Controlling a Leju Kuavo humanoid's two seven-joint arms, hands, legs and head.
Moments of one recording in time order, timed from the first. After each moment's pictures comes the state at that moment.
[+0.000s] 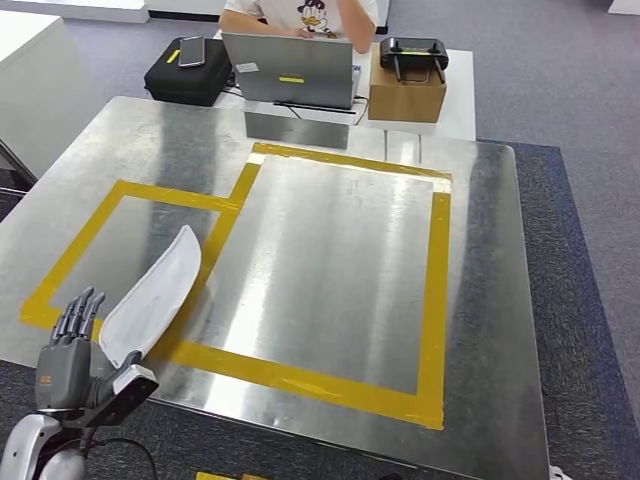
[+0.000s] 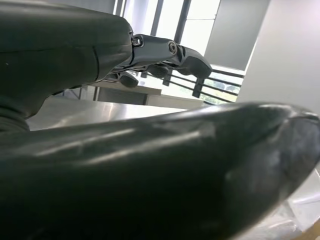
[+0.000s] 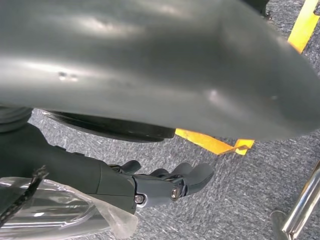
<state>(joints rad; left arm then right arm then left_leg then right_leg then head) 0.10 0.15 0.03 -1.44 -0.94 0.39 -0.35 -0.09 0.15 1.55 -0.05 -1.38 -0.35 -0.34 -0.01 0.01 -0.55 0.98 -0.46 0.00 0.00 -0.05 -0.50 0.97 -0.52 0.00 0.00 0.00</state>
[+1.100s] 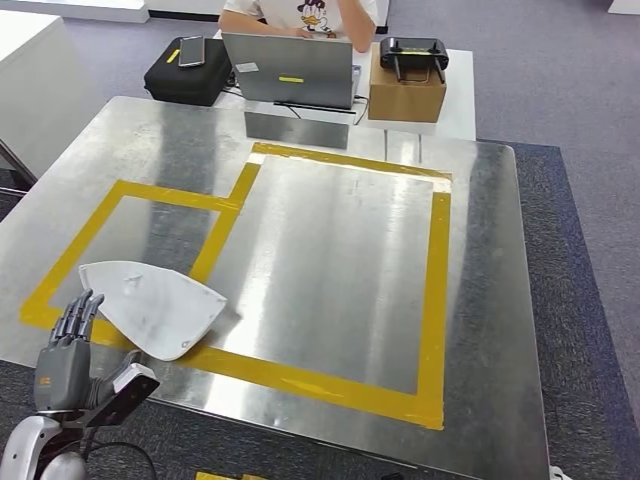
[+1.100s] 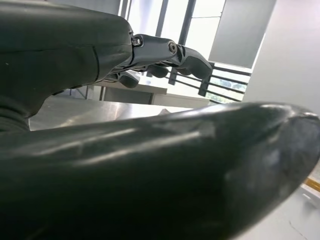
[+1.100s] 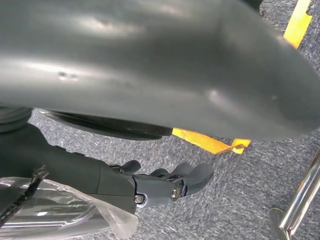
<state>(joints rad) 0.12 0.14 0.03 -1.47 -0.97 0.38 -0.31 -0.09 0.15 1.55 -0.05 -1.40 -0.35 -0.36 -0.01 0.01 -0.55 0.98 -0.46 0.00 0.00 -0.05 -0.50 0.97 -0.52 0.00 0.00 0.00</state>
